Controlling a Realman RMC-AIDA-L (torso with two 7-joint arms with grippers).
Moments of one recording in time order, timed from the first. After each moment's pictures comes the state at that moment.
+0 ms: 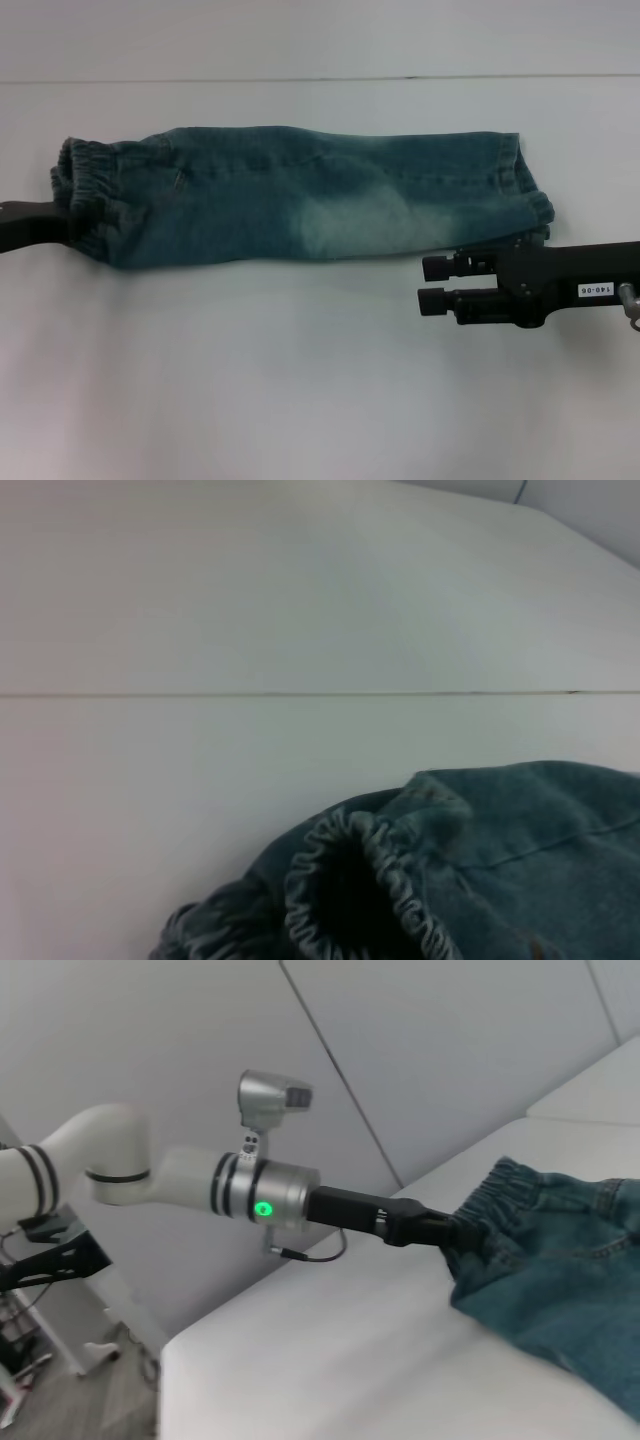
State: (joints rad) left arm -0.48 -2.11 0.58 0.82 2.23 1.14 -1.81; right arm 0.57 2.01 -0.80 -0.56 -1.95 -1.72 1.58
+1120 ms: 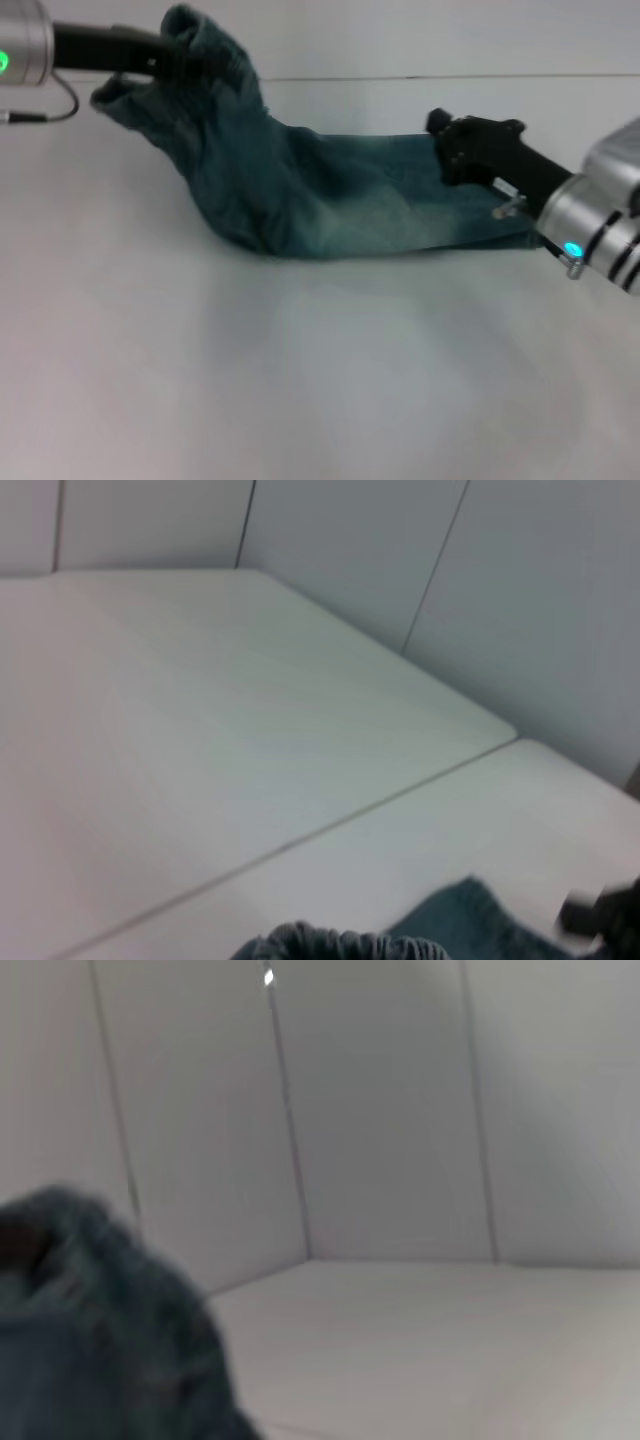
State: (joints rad) left arm -0.78 -2.05 0.72 1.02 2.24 1.41 -2.11; right arm 0.69 2.11 -0.71 -0.04 -1.23 -1.08 0.63
